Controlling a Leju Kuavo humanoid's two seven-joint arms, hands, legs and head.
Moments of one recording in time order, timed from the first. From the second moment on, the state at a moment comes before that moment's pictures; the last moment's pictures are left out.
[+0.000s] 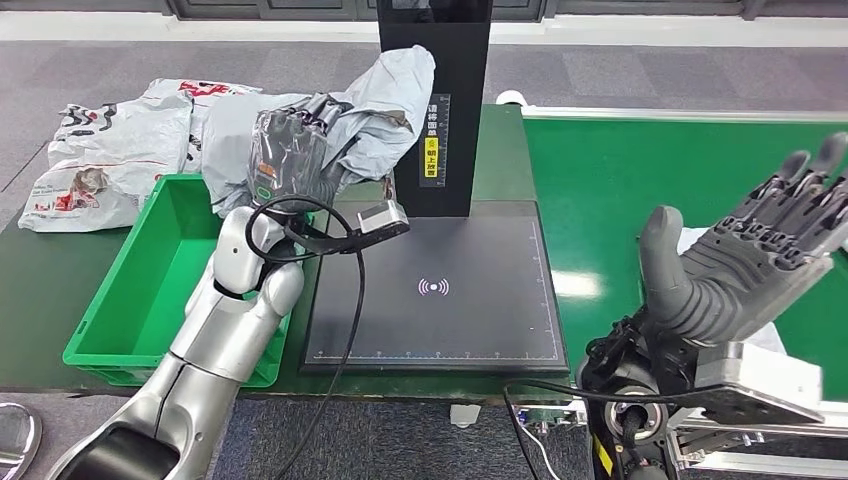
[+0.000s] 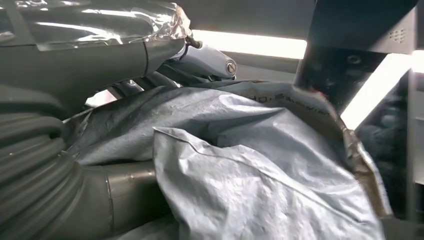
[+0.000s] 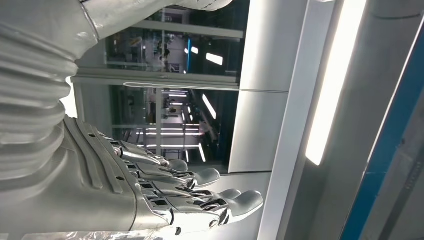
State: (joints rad) left arm -0.68 -0.09 -0.34 -1.23 -1.36 0.59 -0.06; right arm -0.24 0.20 0.23 -1.77 0.35 -0.70 -0.52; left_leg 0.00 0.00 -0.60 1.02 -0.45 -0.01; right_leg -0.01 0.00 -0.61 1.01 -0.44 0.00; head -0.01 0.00
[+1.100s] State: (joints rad) left arm -0.42 0.12 0.01 -1.19 -1.57 0.47 0.15; right arm -0.18 0.17 0.20 -1.81 0.38 -0.69 -0.47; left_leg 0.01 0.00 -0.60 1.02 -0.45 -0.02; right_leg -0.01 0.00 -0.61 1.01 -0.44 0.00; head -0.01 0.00
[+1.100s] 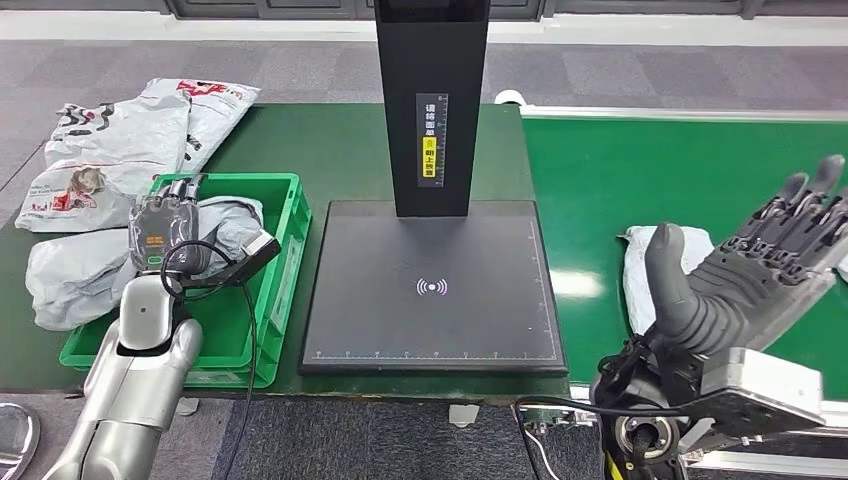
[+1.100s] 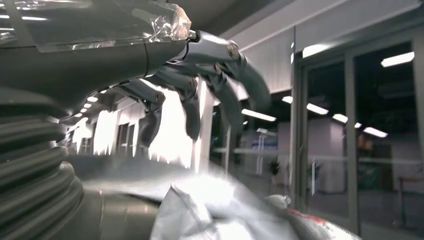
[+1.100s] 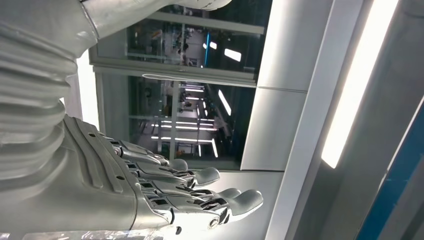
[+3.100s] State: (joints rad) left arm -0.38 -0.18 -0.41 -1.41 -0.07 0.16 -0.36; right arm -0.19 0.17 -0.36 -1.17 1.15 -0.70 -0.06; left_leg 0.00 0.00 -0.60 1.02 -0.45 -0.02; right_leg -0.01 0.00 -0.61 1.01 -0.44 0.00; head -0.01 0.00
